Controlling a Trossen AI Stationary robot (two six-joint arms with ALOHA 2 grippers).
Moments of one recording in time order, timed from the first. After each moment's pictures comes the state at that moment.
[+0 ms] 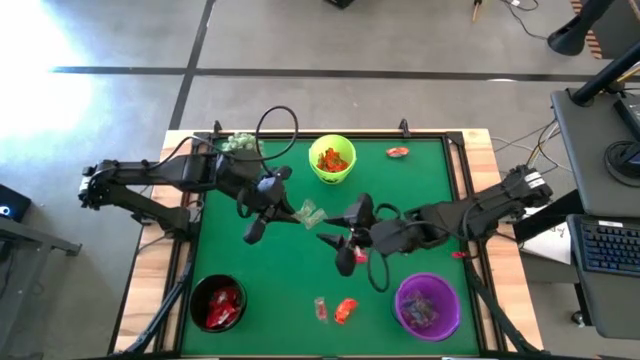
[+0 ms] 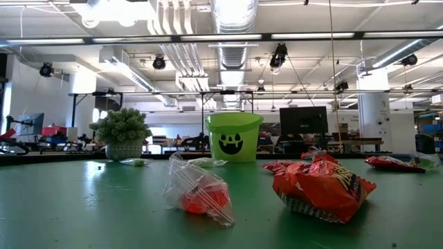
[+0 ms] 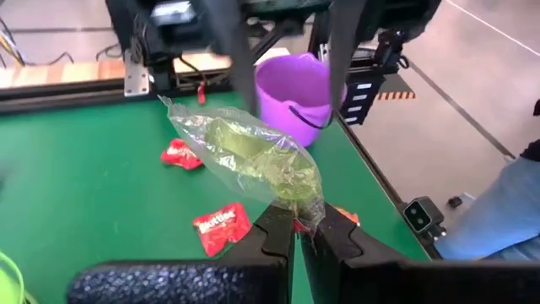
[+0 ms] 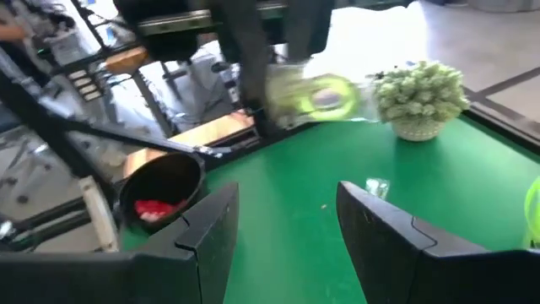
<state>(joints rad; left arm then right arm) 0.00 1.25 1.28 -0.52 0.33 0.07 0.36 1.57 1.46 -0.28 0.55 0.50</state>
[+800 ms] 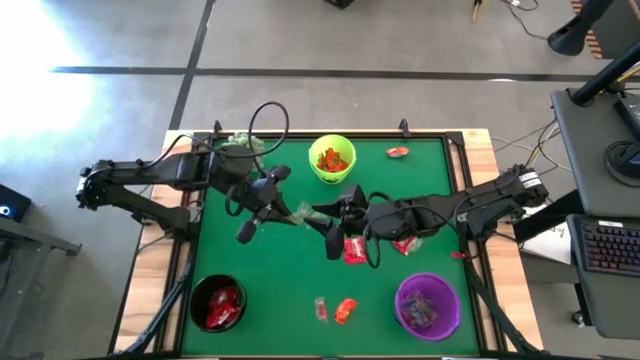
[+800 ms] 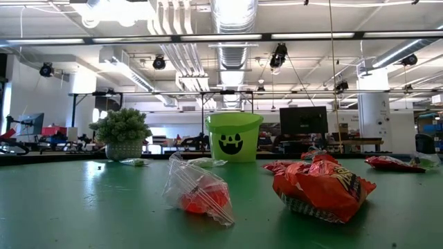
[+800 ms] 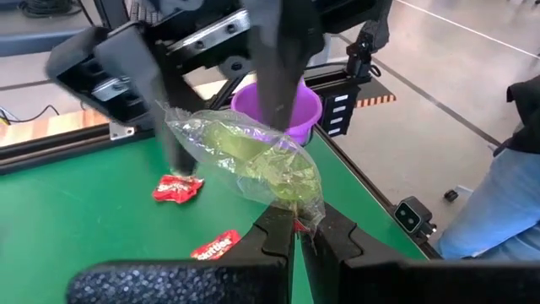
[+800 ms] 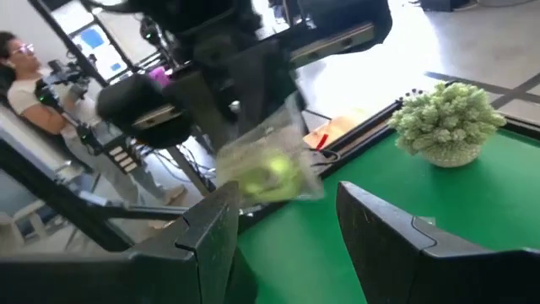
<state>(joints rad) 0.00 1.22 1.28 -0.49 0.41 0.17 0.28 1.60 1.46 -0.07 0.50 0.58</state>
